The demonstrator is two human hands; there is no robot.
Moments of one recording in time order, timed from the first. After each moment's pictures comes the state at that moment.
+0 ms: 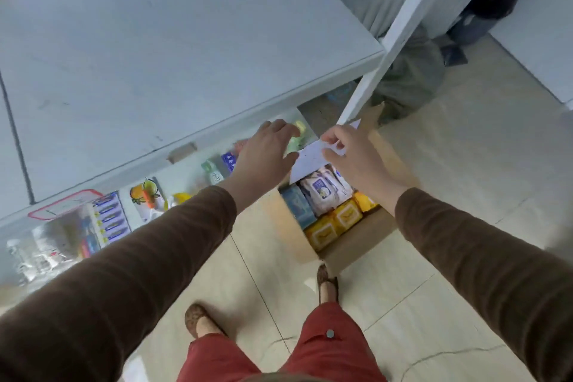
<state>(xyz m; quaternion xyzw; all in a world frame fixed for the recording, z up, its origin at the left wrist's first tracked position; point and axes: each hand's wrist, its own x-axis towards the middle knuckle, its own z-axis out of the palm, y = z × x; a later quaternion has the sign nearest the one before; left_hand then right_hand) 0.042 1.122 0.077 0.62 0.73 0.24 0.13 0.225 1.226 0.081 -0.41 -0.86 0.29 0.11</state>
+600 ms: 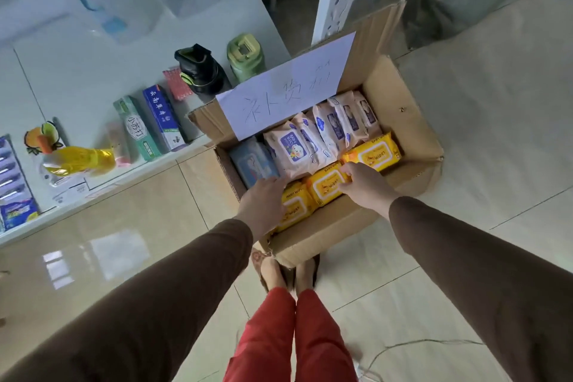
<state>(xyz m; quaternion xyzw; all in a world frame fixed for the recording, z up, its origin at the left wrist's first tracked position) 0.229 1.199 -0.252 0.50 0.79 -0.04 0.37 0.403 1.362 -0.248 -0.47 -0.76 0.38 -0.24</state>
